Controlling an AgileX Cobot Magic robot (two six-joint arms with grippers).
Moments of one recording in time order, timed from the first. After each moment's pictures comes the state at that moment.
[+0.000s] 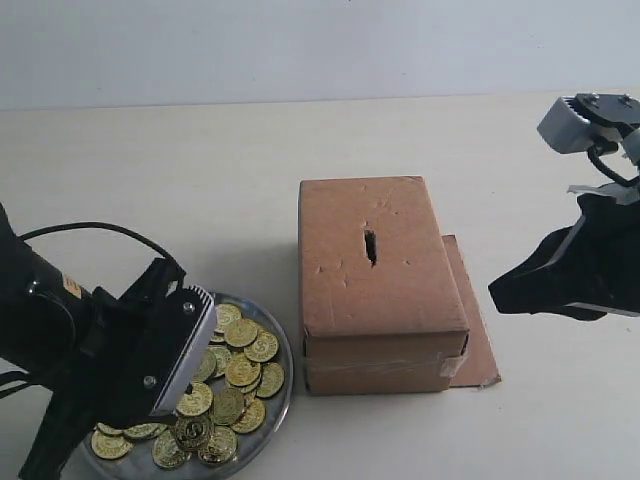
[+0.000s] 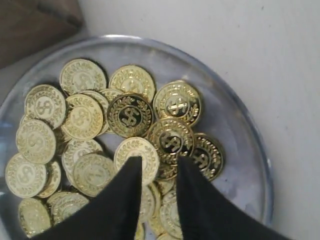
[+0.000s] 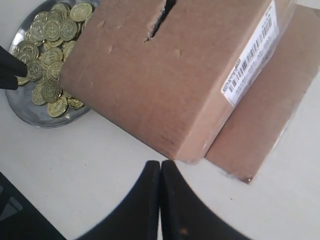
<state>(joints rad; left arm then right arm) -0.63 1.51 -0.63 -0.51 0.57 1.80 0.24 1.15 -0.63 0.69 0.83 -0.64</state>
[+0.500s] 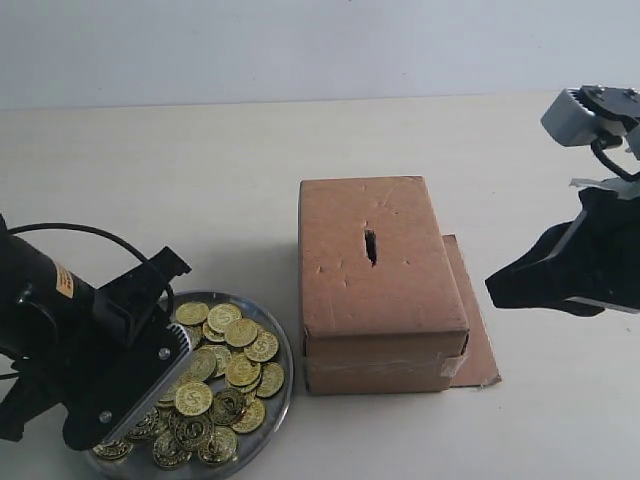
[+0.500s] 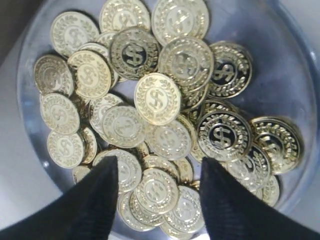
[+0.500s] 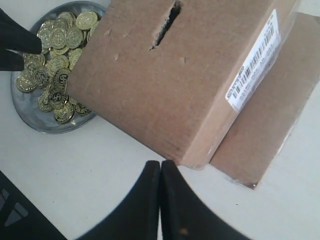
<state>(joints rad) -0.63 1.50 -0.63 -0.20 0.49 1.92 0.24 1.14 -0.63 0.72 0.82 -0.64</state>
